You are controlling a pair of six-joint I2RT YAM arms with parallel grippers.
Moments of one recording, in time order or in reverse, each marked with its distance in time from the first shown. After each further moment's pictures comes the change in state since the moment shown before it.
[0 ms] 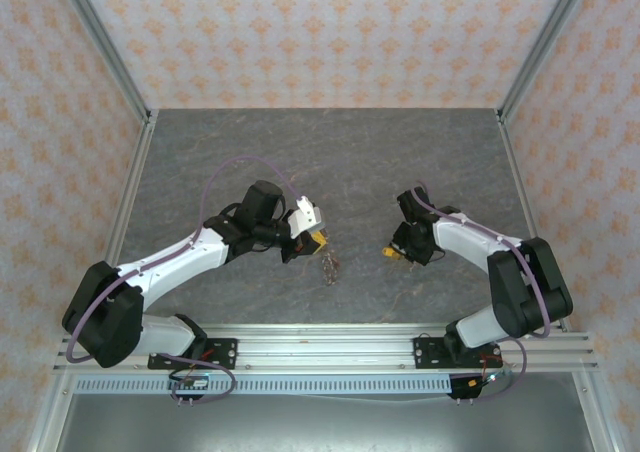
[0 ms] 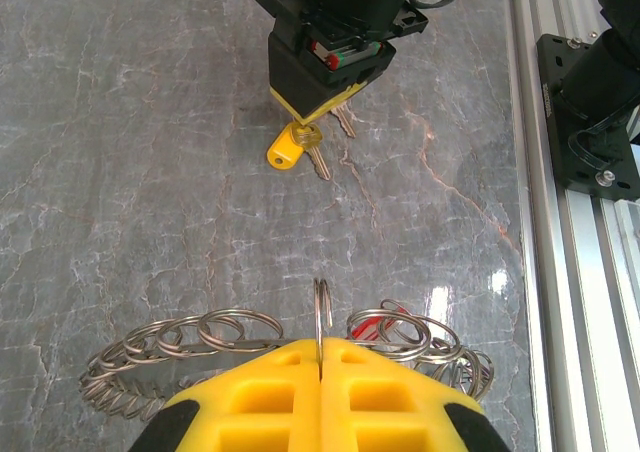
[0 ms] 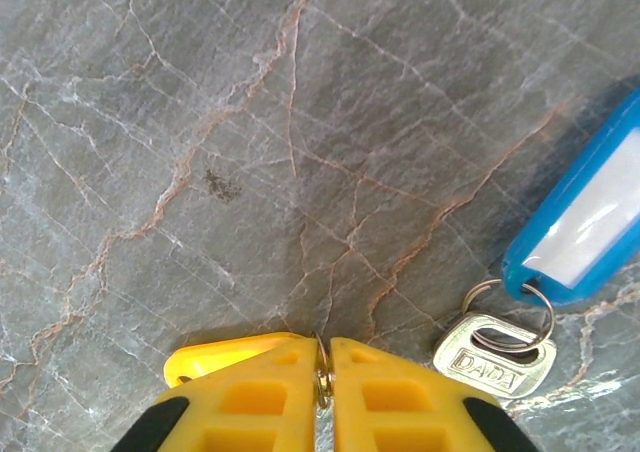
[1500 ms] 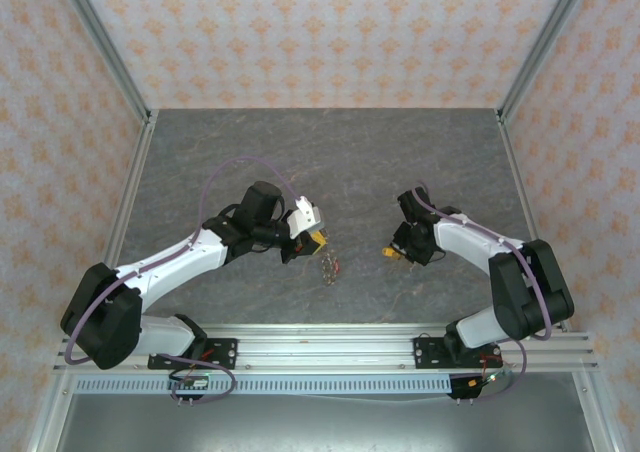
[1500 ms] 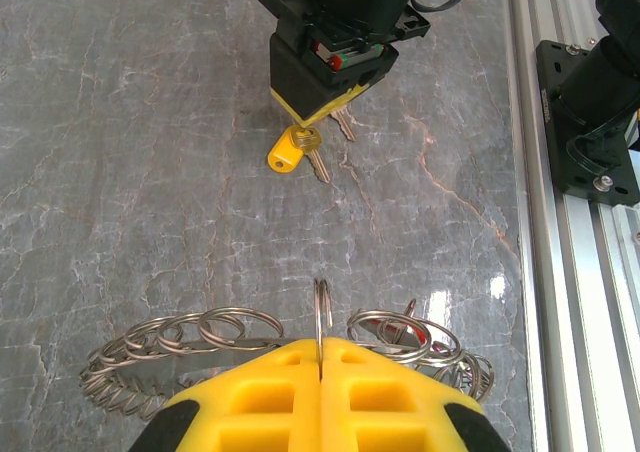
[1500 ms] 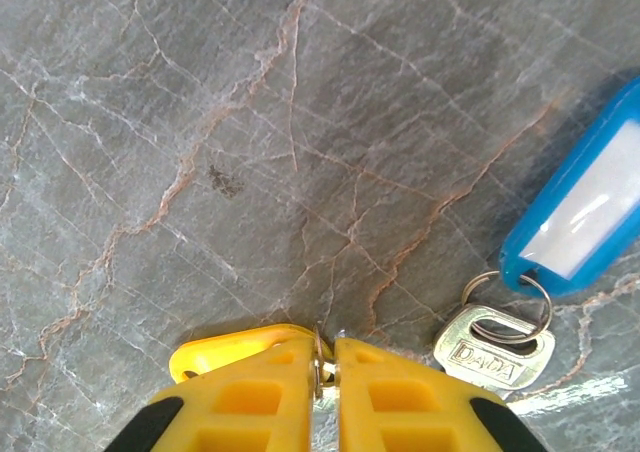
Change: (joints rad) left arm 0.000 -0.011 -0.010 0.013 0.000 -0.013; right arm 0.000 -0.013 -0.003 -0.001 -0.005 0.011
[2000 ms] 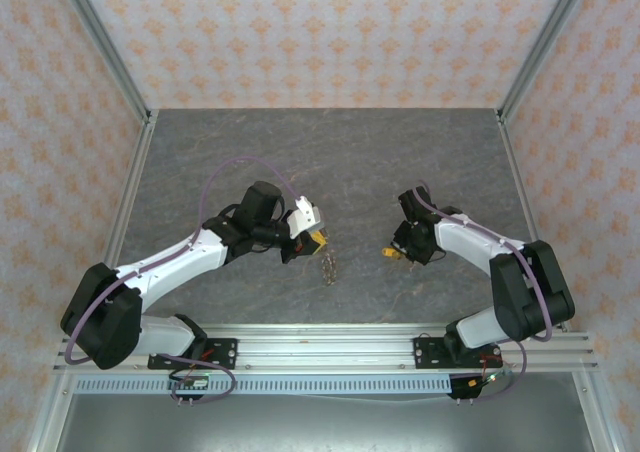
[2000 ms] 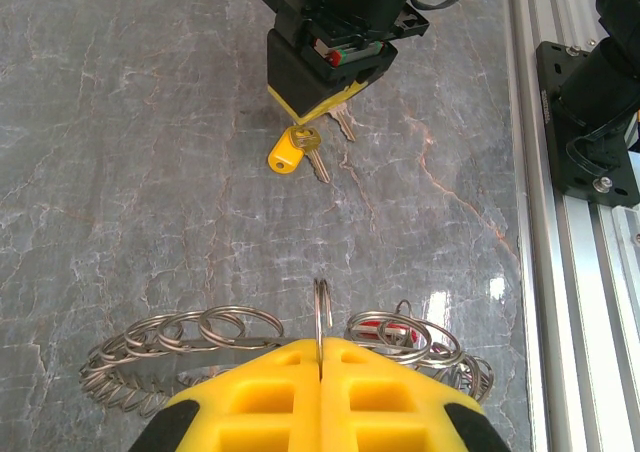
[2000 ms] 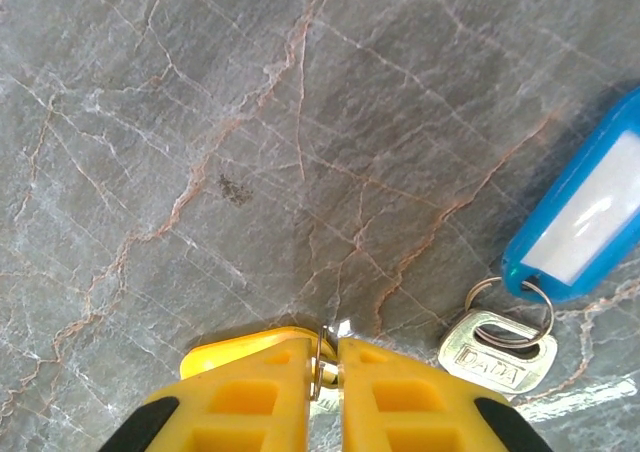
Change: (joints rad) left arm 0.000 0.000 -0.001 0.002 0.000 -0.005; right arm -0.005 -0.005 -0.001 0.008 0.000 0.004
